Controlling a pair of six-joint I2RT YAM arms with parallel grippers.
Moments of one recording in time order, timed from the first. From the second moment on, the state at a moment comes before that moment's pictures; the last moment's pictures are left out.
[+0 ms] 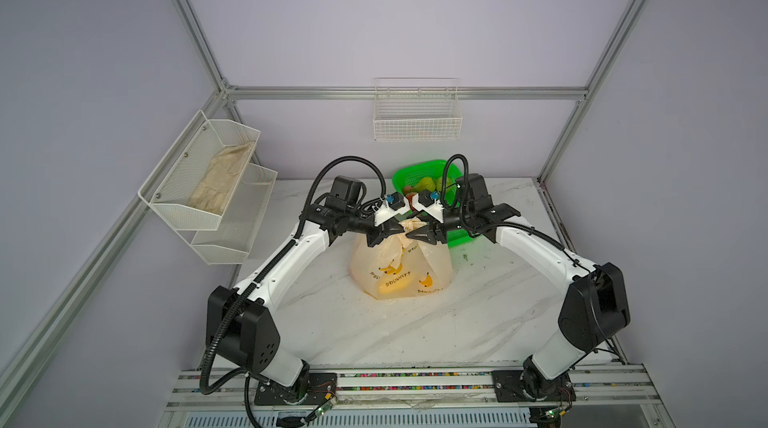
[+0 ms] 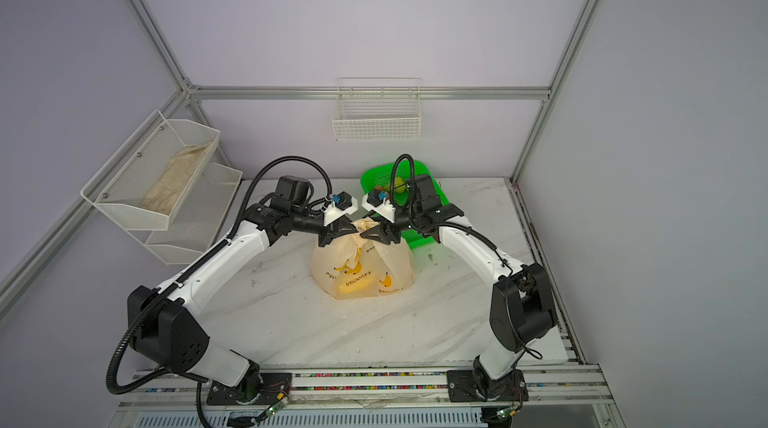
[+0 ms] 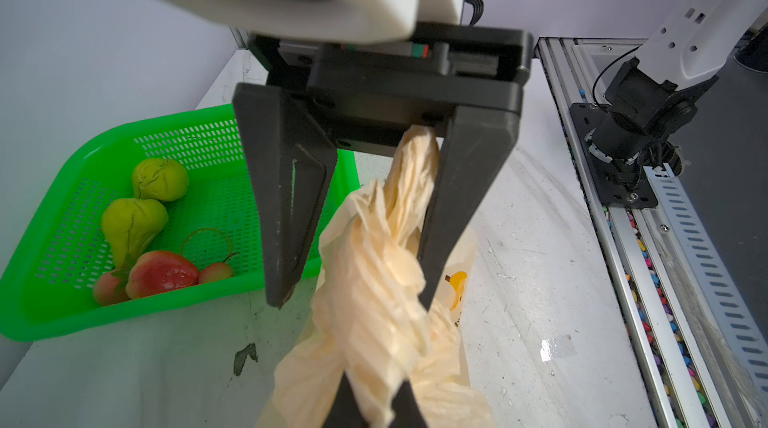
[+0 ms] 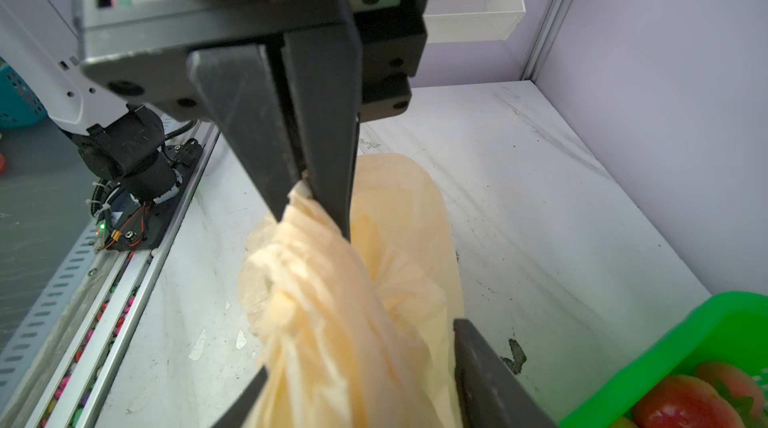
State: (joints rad) left arm -0.40 1.54 1.40 -0.60 0.79 0.68; right arm 0.48 1.65 1.38 -0.38 -0.91 -0.58
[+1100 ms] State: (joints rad) left arm -0.40 1.51 1.37 -0.63 0.73 0.64; right arm 0.50 1.58 1.31 -0.32 -0.88 -0.54
